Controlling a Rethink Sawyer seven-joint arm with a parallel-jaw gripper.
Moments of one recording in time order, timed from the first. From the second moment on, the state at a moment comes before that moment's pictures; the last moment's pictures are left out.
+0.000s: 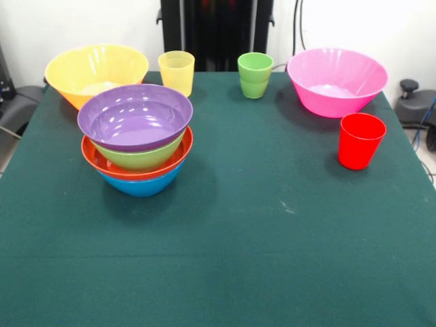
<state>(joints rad) -0.41 -0.88 0.13 1.39 -0.41 1.32 1.09</state>
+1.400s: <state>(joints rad) -0.69 -0.75 0.13 1.41 -0.39 1.14 1.09</state>
